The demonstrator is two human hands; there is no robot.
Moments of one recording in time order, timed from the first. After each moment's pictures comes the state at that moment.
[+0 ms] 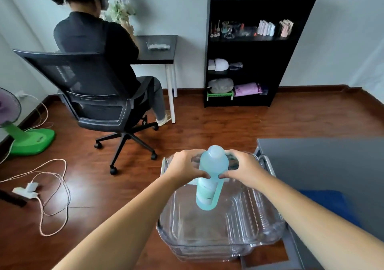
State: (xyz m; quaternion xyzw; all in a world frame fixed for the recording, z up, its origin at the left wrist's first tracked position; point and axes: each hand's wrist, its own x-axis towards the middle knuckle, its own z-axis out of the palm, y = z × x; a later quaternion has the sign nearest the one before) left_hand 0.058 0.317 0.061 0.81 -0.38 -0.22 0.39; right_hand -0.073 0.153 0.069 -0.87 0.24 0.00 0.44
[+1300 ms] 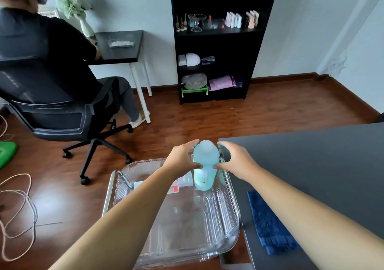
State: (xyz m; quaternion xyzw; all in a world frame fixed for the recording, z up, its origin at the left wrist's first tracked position) left_hand 0.027 0.171 0.045 0.83 -0.39 -0.25 0.32; right_hand -0.117 0.034 0.057 -0.87 0.30 -0.03 0.39
